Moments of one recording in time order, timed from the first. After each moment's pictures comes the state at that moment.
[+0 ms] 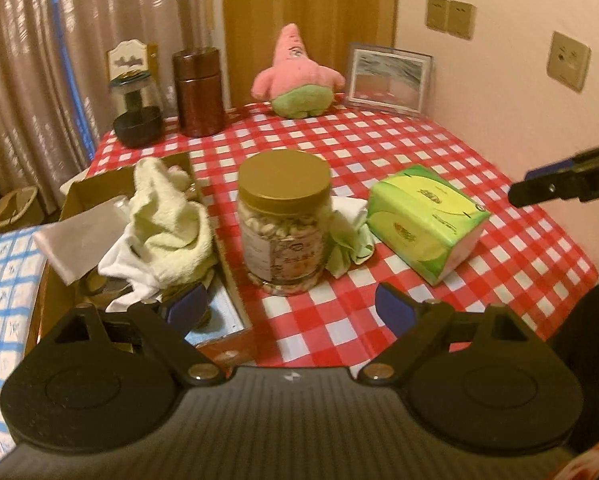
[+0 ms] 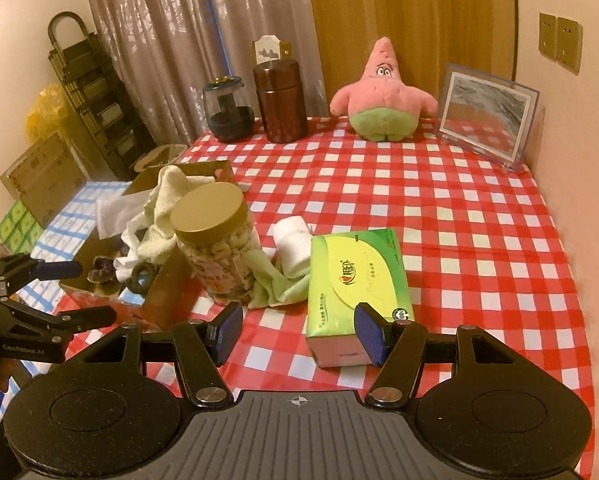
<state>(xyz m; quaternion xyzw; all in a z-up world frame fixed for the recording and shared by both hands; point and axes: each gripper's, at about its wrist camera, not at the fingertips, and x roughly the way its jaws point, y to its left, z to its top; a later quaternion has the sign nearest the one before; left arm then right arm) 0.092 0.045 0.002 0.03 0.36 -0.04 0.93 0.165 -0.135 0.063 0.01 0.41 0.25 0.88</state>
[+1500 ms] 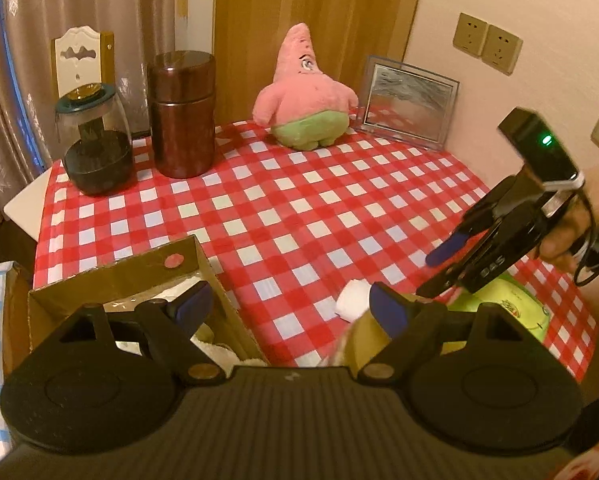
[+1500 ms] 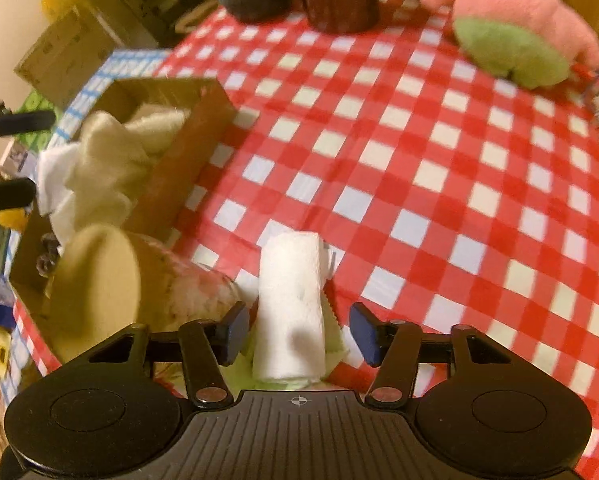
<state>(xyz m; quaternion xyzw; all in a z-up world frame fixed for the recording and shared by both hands) 0.299 0.162 0.010 -0.01 0.40 -0.13 0.91 0.426 -0.021 -0.040 -0.08 0.60 0.36 0.71</state>
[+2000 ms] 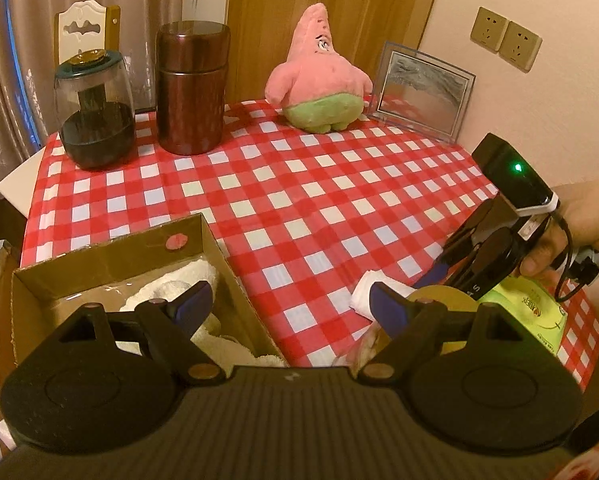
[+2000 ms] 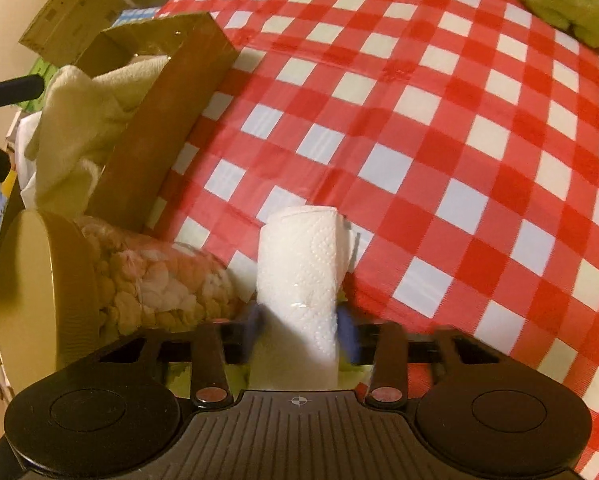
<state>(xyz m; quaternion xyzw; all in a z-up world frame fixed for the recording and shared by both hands) 0.312 0.175 -0.017 -0.03 0.42 -0.12 0.90 0.442 0.002 -0.096 -0.09 0.64 0.38 0.66</state>
